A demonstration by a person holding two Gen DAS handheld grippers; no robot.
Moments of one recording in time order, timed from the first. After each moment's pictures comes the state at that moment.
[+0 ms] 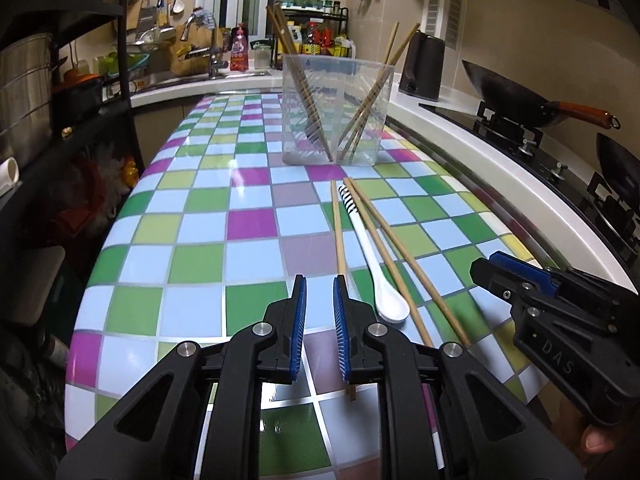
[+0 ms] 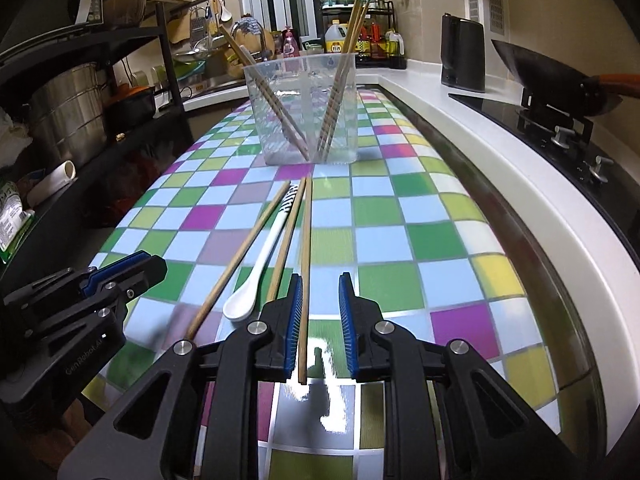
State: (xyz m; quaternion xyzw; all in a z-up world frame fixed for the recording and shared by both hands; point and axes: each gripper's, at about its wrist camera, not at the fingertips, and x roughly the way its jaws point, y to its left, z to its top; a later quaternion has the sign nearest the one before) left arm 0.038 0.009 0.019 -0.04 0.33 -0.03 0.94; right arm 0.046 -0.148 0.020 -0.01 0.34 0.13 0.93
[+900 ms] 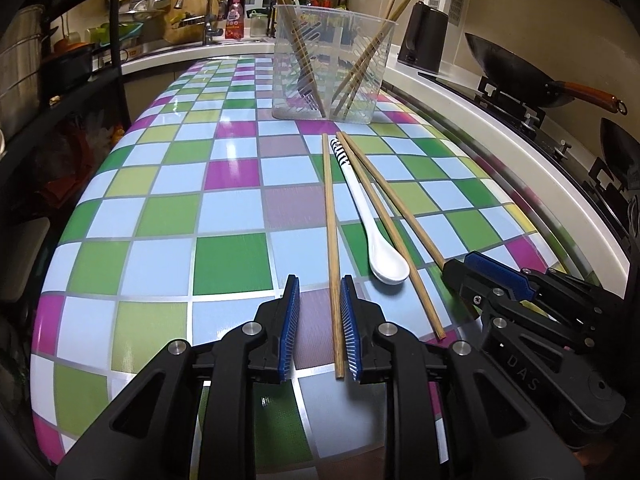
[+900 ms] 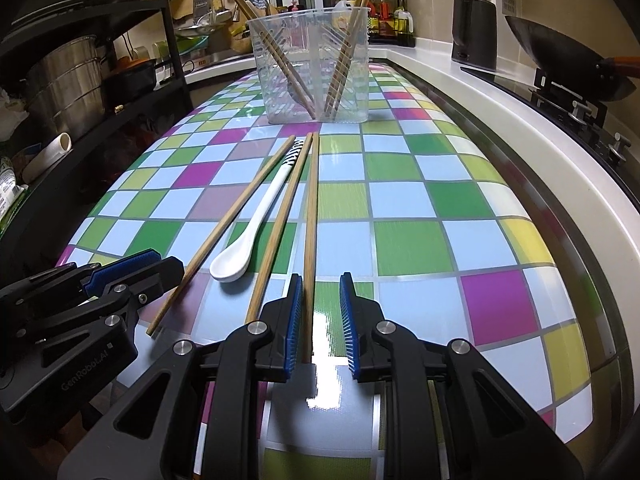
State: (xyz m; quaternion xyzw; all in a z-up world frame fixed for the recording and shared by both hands) left arm 0.045 -0.002 -0.010 -0.05 0.38 -0.04 0.92; right arm 0.052 -0.141 -0.013 -0.02 0.37 0.13 0.92
